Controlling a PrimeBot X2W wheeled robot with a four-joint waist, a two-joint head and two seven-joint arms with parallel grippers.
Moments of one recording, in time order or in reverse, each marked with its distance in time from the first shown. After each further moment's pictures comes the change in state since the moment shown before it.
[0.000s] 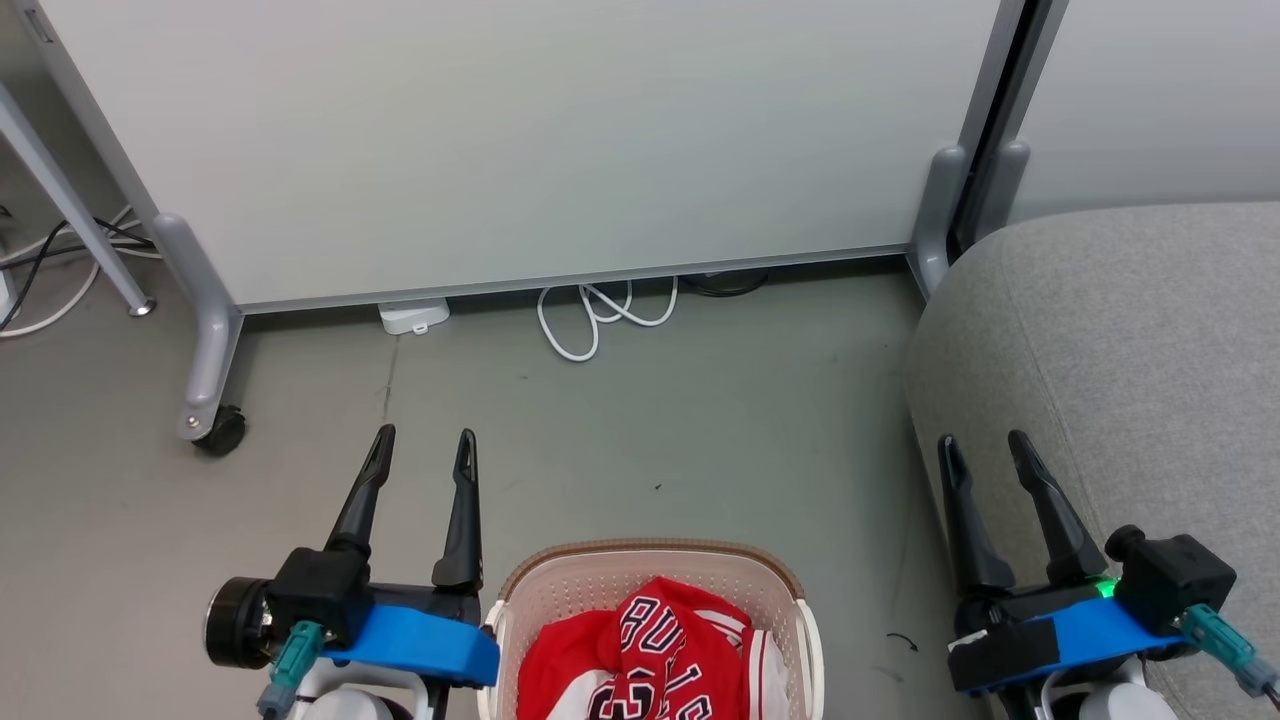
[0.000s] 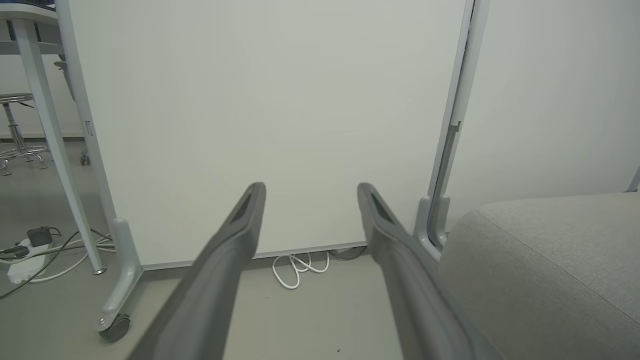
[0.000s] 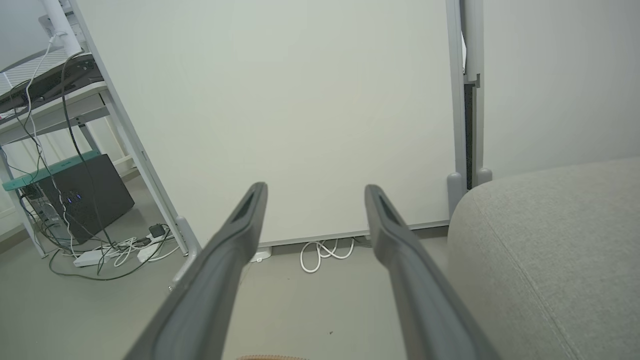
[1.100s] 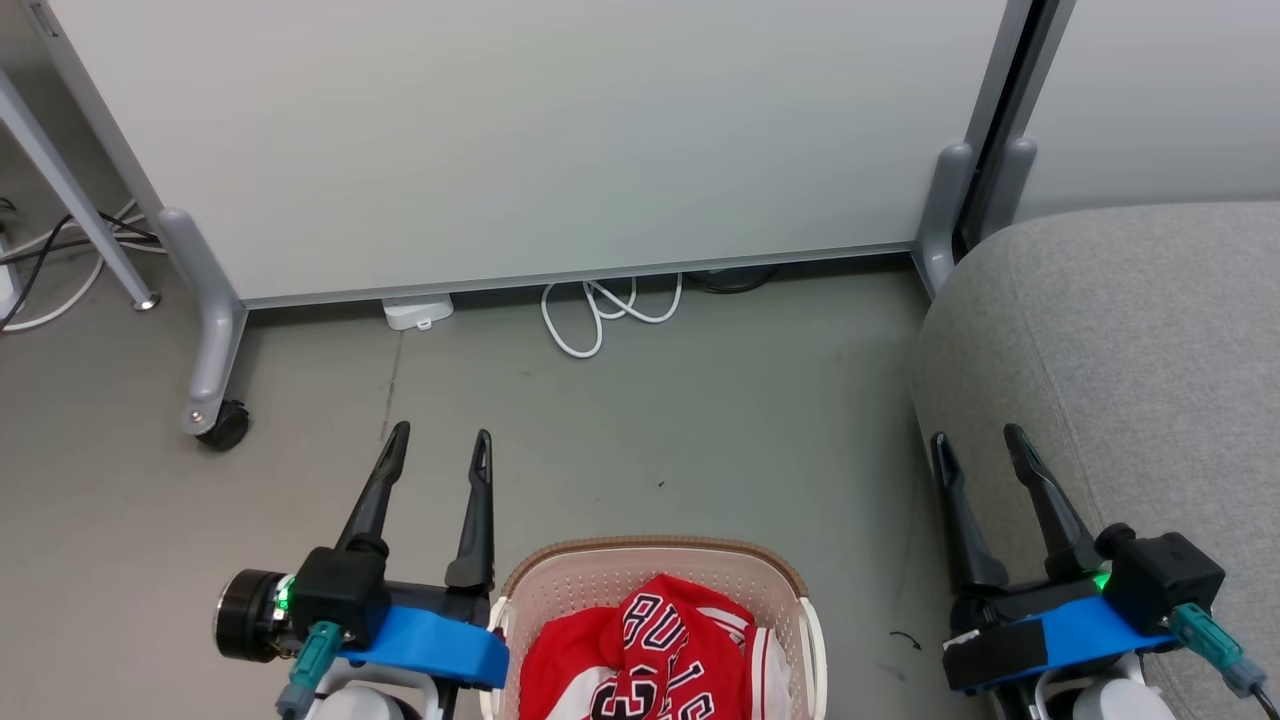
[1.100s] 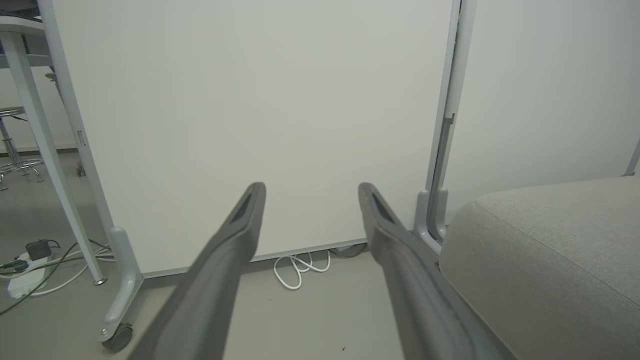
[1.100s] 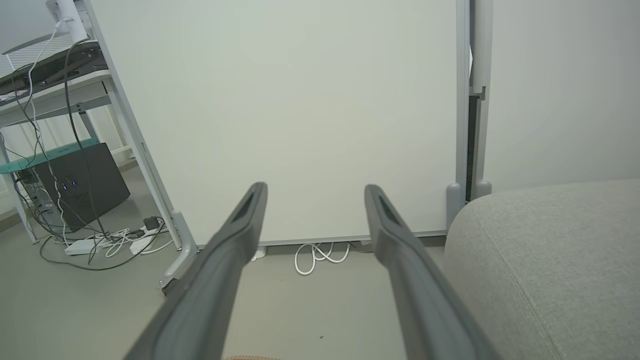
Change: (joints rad) left arm -0.009 0.001 -0.015 0.011 0.041 -0.001 -0.017; right arm -0.008 -0.001 0.005 0.003 -0.061 0.000 -0.018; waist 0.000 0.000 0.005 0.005
